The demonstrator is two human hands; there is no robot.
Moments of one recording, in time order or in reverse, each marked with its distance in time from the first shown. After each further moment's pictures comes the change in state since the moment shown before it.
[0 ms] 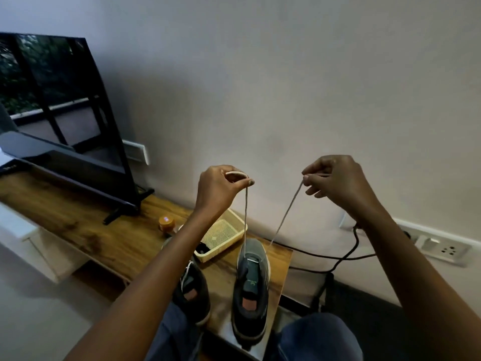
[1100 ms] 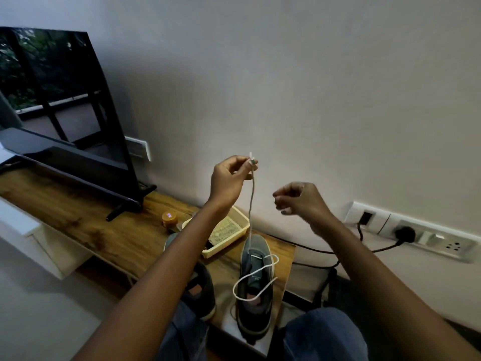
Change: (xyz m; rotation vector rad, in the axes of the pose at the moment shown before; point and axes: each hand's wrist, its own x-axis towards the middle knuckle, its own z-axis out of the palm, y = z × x) left_hand 0.006 0.003 0.010 -0.482 -0.034 -0.149; right_hand 0.004 0.037 0.073 0.281 -0.204 0.160
